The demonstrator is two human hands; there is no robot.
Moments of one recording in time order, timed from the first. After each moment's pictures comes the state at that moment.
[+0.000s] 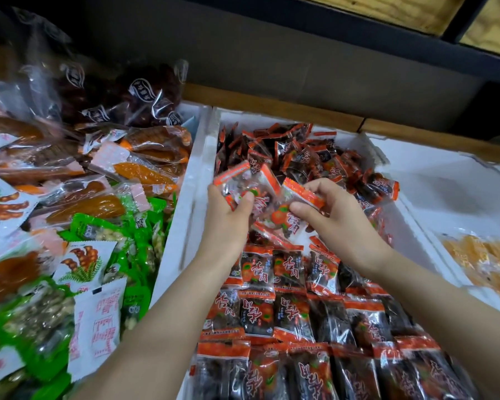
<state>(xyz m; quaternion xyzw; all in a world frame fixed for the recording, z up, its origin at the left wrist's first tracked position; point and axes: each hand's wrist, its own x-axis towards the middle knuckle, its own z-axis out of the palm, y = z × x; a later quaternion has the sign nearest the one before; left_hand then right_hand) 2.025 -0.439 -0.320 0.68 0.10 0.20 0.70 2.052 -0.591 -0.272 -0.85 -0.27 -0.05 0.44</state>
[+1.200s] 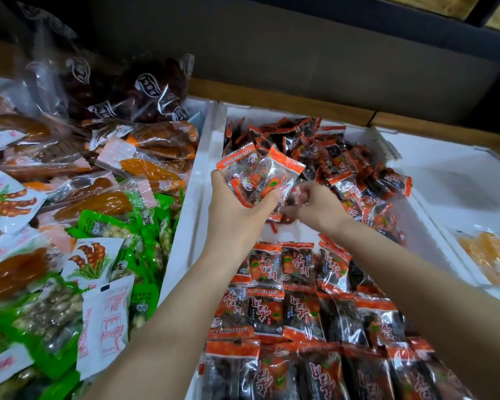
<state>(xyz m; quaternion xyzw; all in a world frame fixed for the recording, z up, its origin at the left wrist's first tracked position) 2.014 -0.438 -0.309 0.68 0.09 0.26 0.68 2.123 -0.562 -0.302 -0.93 -0.16 0.00 0.33</state>
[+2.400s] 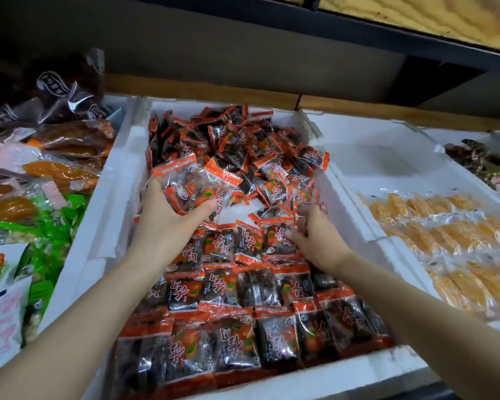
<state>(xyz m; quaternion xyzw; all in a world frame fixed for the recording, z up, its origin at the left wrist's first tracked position) 2.002 -0.478 -0.313 0.75 0.08 0.22 0.61 2.064 -0.694 -0.329 -0.95 -0.08 0.00 0.31</state>
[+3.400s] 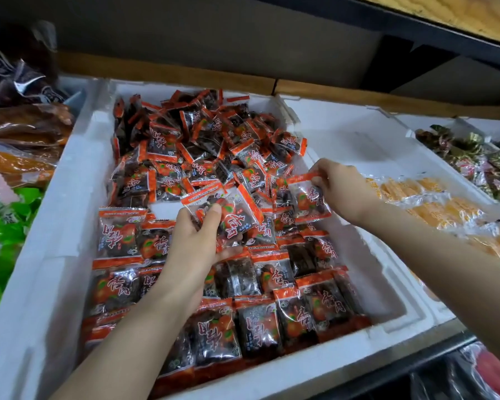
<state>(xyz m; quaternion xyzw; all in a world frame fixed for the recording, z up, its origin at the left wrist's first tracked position) 1.991 -0.544 -0.329 0.59 0.10 0.04 0.80 2.102 -0.753 -0.285 -0.97 -0.11 -0.16 0.14</state>
